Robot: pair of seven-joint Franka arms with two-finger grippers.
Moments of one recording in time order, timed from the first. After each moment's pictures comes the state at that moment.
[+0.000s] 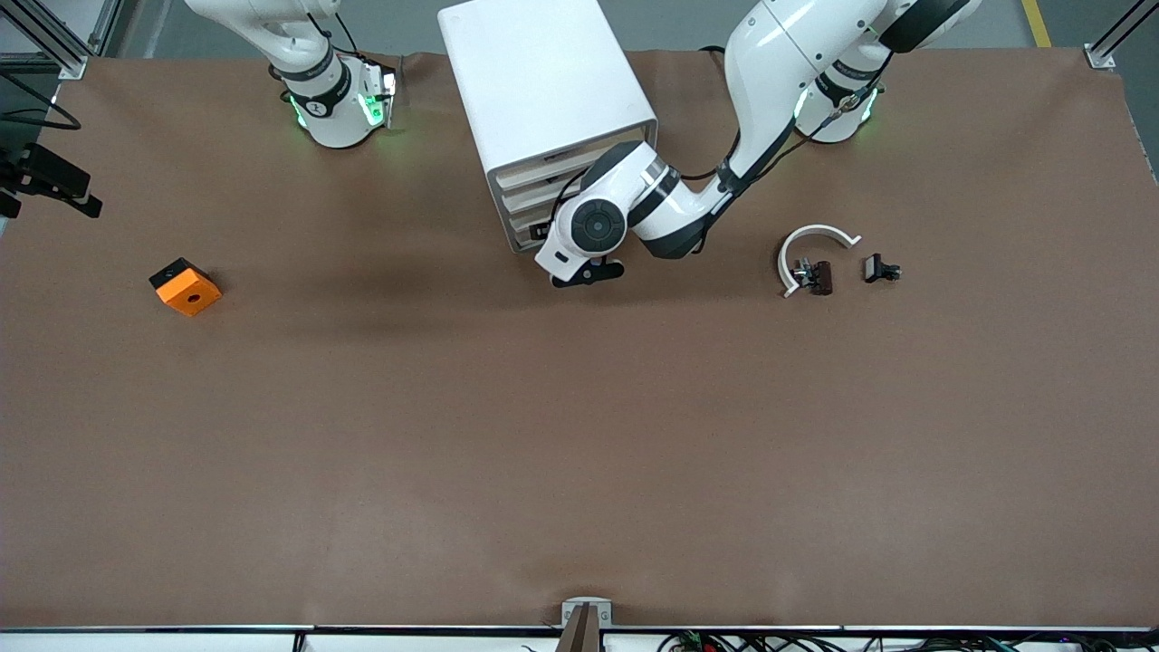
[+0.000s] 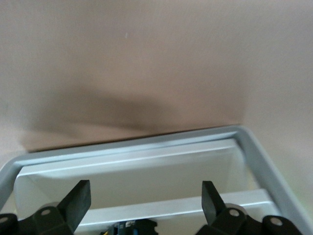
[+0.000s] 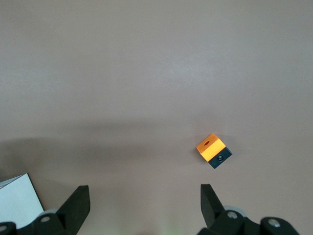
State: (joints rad) left arm -0.47 0.70 -0.48 -1.66 -0.22 2.11 -0.96; right arm -0.01 -0.10 -0.10 -1.64 0.00 1.52 -0.10
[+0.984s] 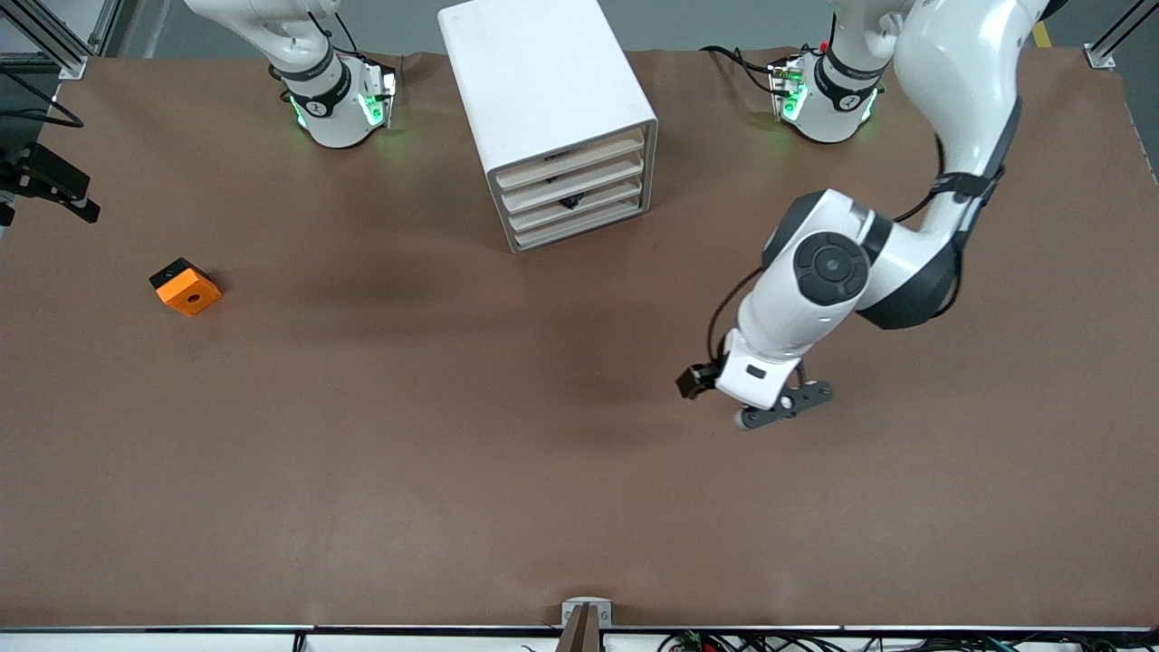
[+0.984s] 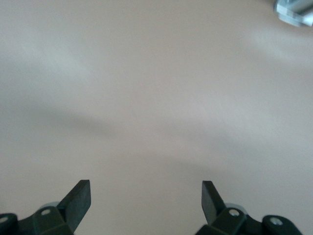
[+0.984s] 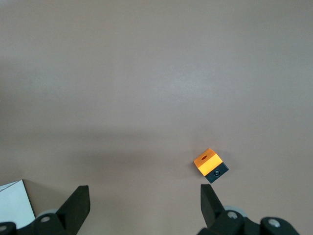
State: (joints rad) left arm -0.06 0.54 -0.47 -1.49 0.26 2.10 -0.88; right arm 0.00 -0.11 -0.10 -1.64 -0.01 1.57 -0.13
